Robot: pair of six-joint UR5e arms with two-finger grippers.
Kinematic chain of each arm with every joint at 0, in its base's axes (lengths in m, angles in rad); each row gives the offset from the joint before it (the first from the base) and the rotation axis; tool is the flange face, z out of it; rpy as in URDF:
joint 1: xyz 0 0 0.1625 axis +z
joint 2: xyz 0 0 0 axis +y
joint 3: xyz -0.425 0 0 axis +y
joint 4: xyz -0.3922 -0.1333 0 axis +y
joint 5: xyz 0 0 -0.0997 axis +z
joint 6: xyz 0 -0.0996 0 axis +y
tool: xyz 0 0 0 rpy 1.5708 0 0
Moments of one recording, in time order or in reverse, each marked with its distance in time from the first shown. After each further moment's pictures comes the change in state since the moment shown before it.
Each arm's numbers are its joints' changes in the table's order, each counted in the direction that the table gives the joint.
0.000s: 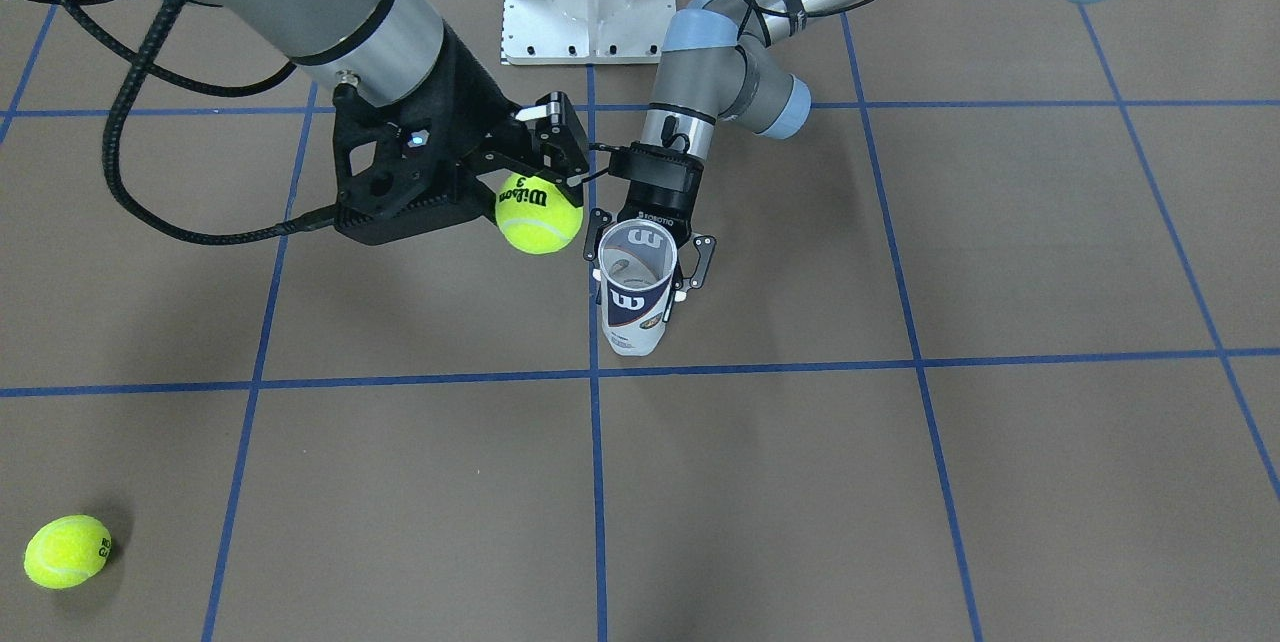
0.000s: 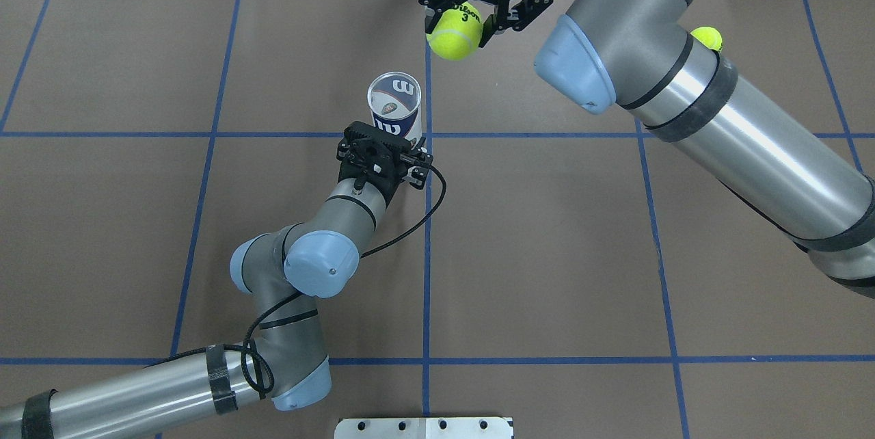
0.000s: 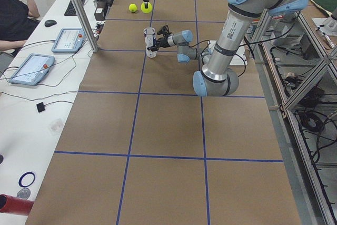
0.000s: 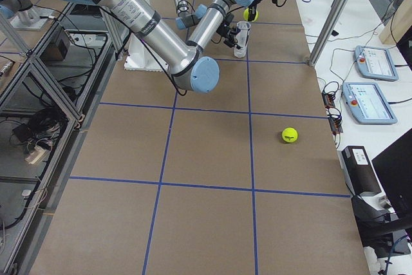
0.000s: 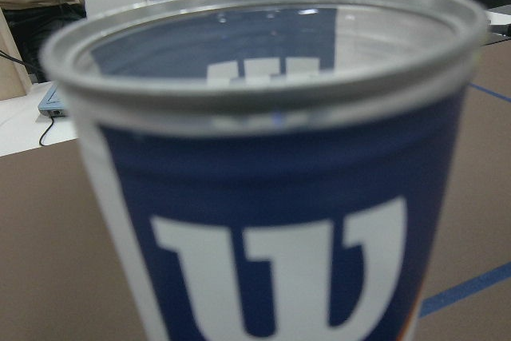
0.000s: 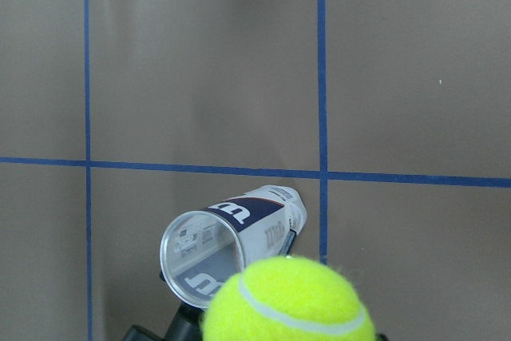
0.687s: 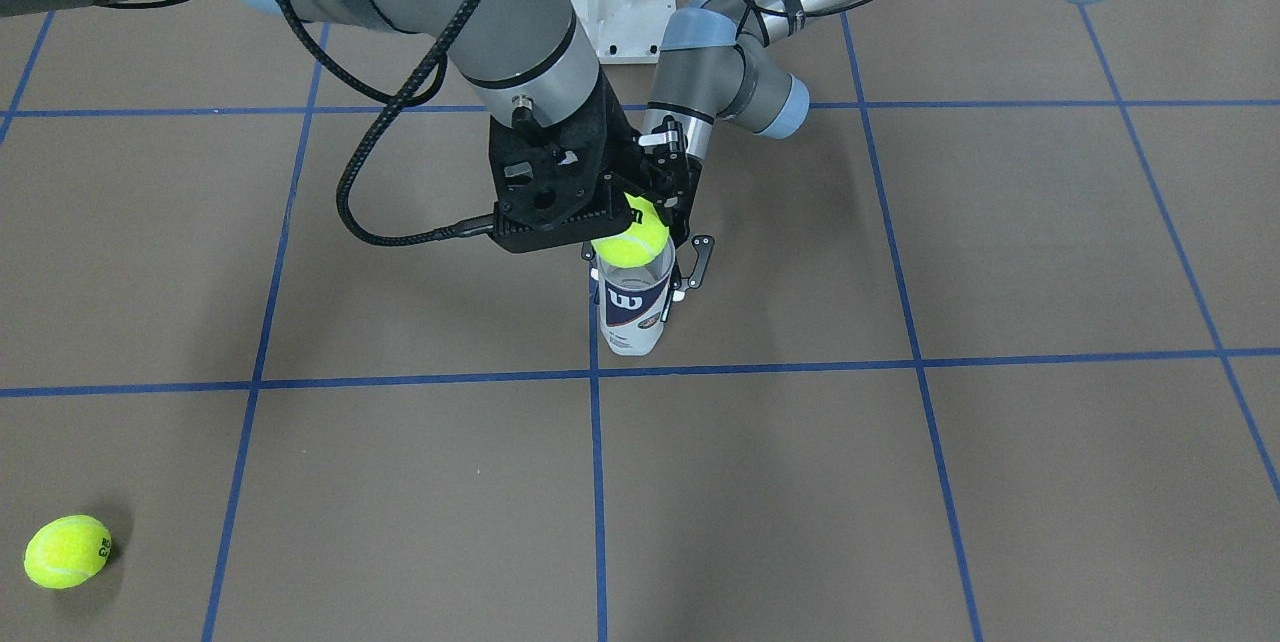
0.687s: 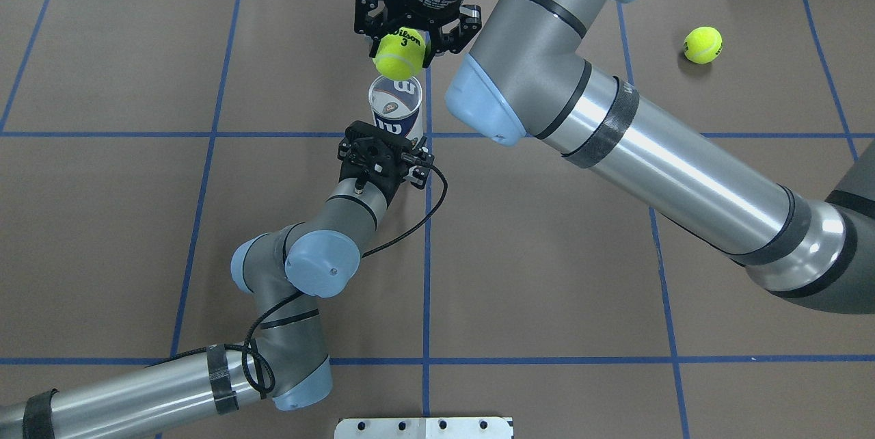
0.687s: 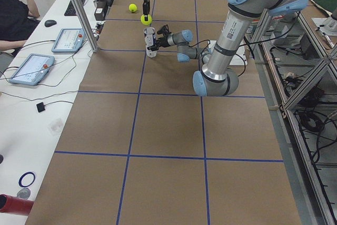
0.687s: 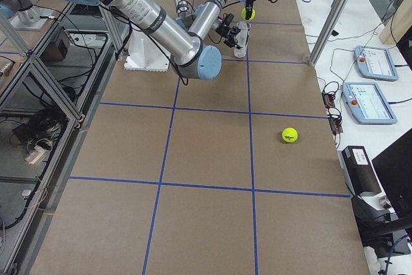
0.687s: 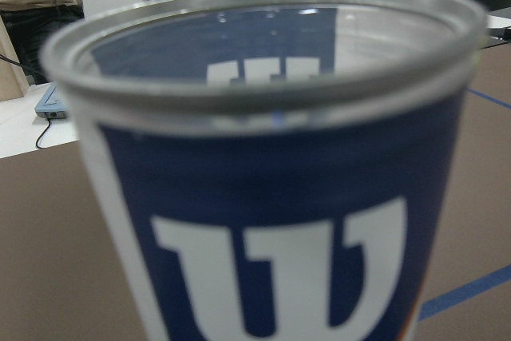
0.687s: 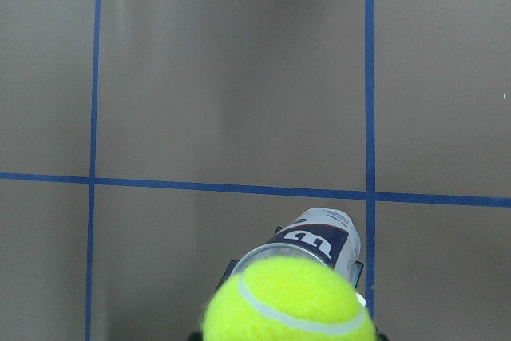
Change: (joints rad) left arm 0.000 0.002 0.000 -0.001 0.000 0.000; right arm -0.104 -0.098 0.117 -0.005 0.119 -0.051
